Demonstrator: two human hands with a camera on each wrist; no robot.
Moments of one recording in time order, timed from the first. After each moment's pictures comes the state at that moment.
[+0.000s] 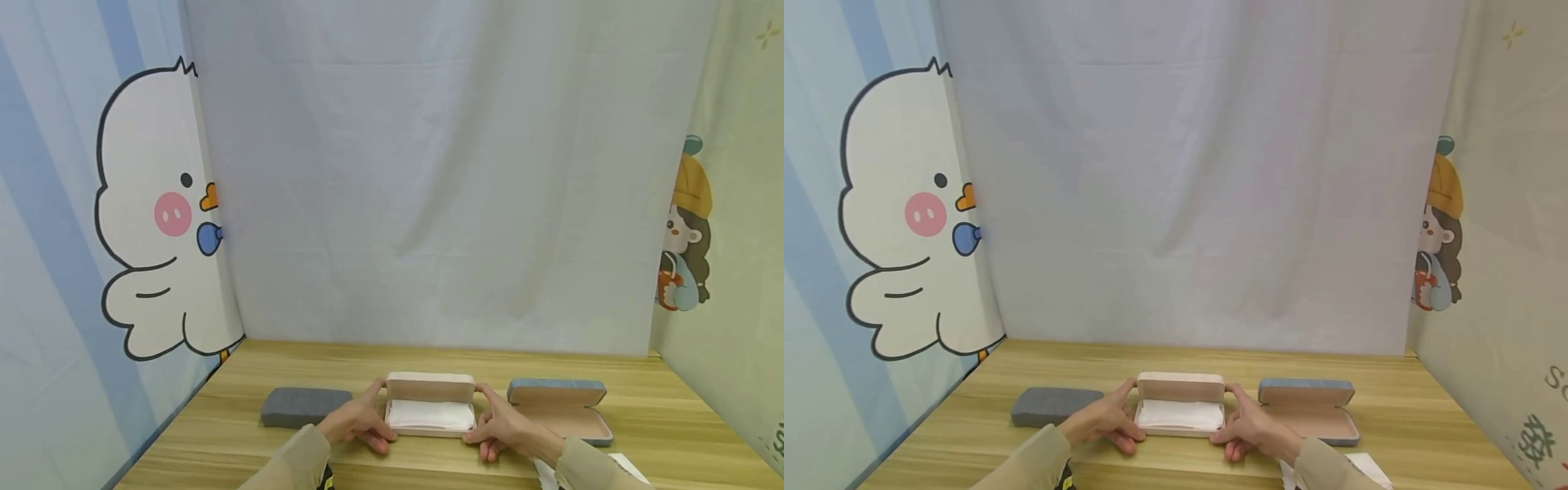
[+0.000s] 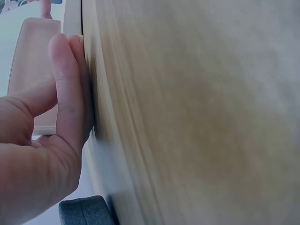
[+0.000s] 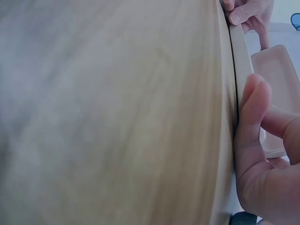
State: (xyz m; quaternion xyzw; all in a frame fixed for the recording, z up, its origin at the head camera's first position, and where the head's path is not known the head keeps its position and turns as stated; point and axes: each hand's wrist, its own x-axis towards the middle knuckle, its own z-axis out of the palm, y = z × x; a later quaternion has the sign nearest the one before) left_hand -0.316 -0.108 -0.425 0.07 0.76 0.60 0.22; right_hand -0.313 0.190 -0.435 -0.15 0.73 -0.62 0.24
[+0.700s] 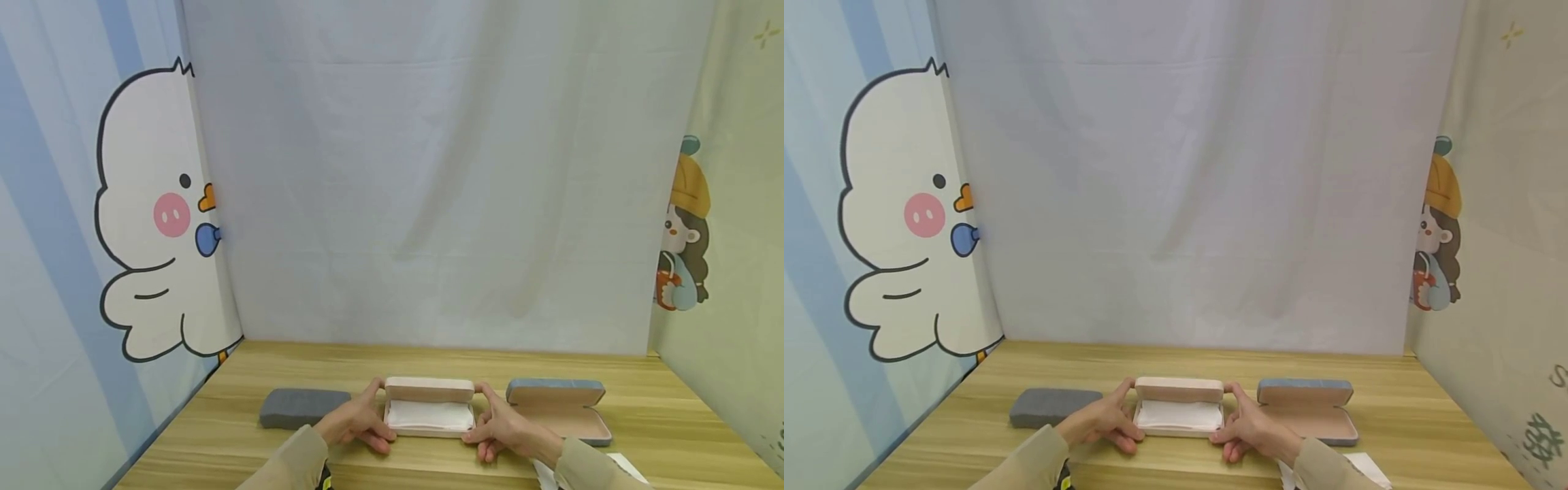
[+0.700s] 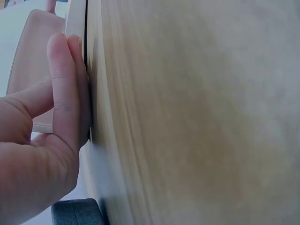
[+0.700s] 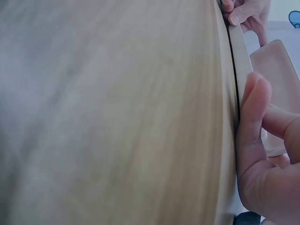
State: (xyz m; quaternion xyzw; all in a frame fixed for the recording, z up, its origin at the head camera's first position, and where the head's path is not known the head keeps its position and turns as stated) left_hand -0.322 -0.110 -0.430 0.08 0.75 0.62 0.23; right_hand -0.315 0.191 -0.437 -0.16 0.72 -0.63 0.25
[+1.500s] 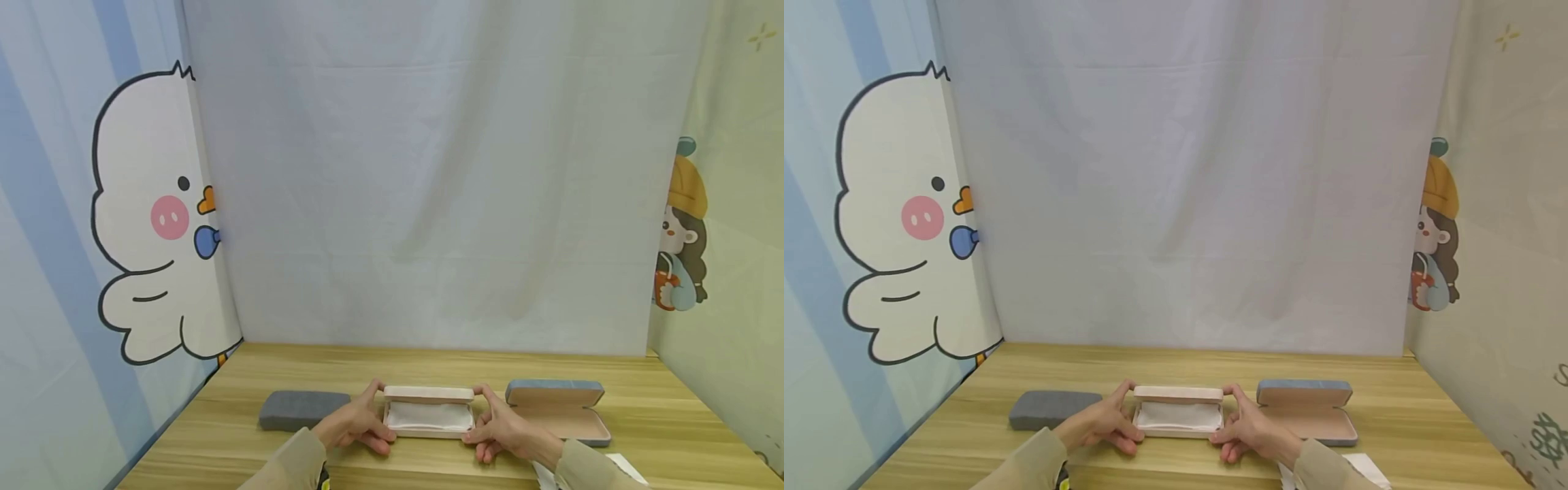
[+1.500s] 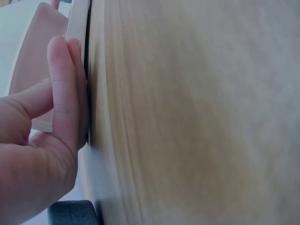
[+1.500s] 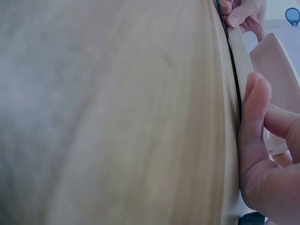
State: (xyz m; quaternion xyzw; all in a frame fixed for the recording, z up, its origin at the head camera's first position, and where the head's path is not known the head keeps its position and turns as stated) left_hand -0.322 -0.110 -0.432 0.10 0.74 0.63 0.22; right_hand -0.314 0.191 -0.438 -0.16 0.71 -0.64 0.24
